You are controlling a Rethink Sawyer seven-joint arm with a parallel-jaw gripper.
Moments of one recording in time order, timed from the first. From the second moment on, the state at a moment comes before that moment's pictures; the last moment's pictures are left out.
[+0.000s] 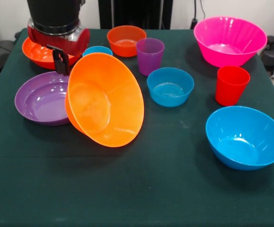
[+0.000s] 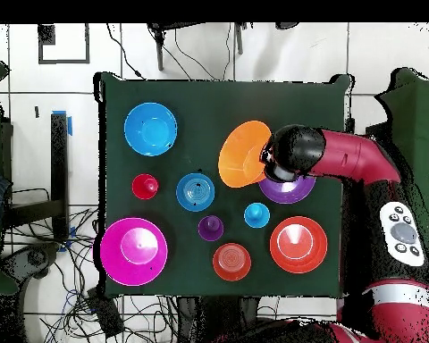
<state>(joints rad) -0.56 -0.55 0.21 1.35 -0.36 0.87 1.94</state>
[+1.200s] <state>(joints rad) -0.54 -0.53 0.23 1.36 -0.32 0.91 1.94</state>
